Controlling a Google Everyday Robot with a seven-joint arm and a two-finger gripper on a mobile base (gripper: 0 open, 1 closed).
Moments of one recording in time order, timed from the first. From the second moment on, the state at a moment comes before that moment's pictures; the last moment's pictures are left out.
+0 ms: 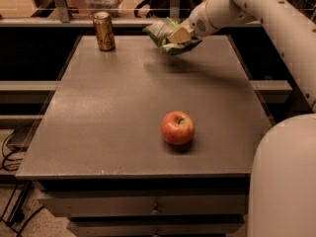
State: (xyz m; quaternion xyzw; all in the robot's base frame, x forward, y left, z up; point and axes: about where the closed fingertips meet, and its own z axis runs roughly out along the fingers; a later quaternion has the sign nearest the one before) arm 0.784 -0.065 0.925 -0.46 0.77 0.14 0.43
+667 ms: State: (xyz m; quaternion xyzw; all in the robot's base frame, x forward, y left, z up) arm 0.786 0.019 0.907 -0.48 0.74 0.20 0.43
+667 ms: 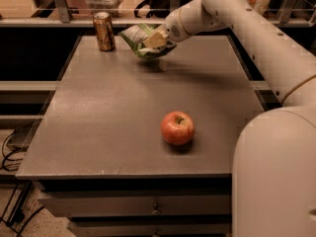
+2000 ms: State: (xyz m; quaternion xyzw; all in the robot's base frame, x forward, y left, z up) arm 0.814 0.107 0.875 -0.43 0.77 0.24 0.41
